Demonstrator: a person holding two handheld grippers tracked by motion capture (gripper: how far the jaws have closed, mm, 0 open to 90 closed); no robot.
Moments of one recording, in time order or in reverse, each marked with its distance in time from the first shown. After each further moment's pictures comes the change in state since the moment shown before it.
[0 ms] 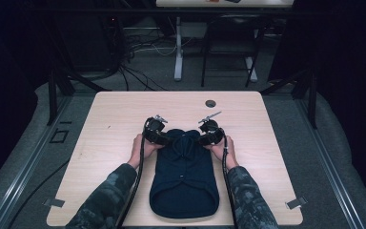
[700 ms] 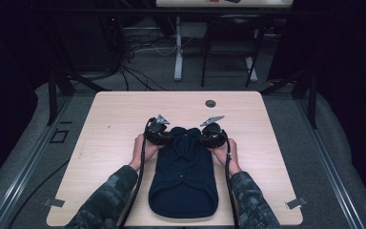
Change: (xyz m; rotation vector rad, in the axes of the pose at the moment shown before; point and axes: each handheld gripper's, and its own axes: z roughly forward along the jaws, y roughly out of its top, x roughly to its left) left arm -0.019 0.004 -0.014 -0.075 0.044 0.094; right arm 0.013 -0.012 -0.023 -0.126 -0.075 -0.110
